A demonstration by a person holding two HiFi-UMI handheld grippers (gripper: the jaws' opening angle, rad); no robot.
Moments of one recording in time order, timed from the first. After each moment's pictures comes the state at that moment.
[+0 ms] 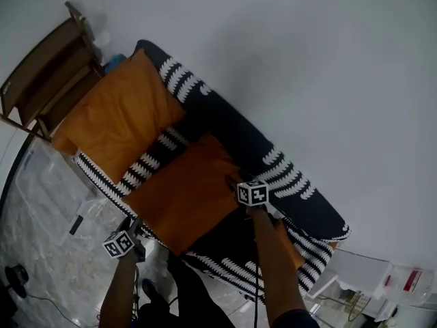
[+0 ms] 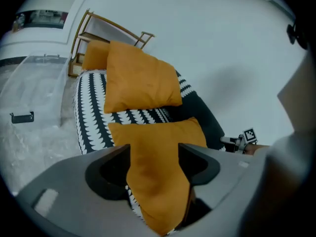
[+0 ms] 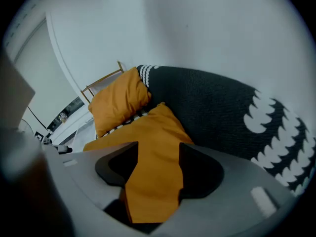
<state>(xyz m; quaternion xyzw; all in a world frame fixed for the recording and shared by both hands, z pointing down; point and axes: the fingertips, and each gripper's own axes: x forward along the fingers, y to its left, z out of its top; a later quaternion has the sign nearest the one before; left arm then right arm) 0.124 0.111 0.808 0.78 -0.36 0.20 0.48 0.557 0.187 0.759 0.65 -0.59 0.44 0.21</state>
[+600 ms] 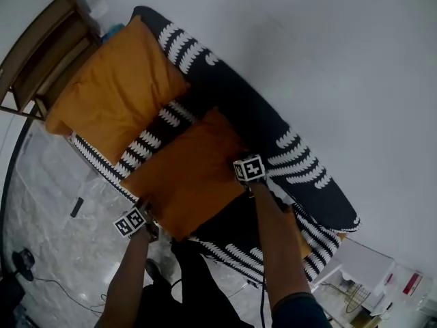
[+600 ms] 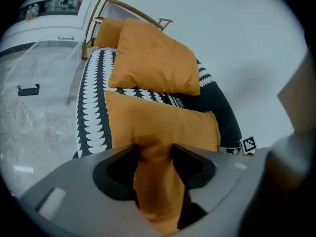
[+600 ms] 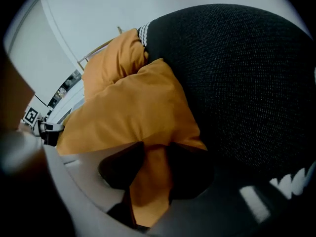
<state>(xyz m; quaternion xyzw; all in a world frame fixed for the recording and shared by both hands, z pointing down) 0.173 0.118 0.887 0.70 -0.39 0.22 0.55 0.569 0.172 0.879 0.57 -0.59 0.47 0.33</state>
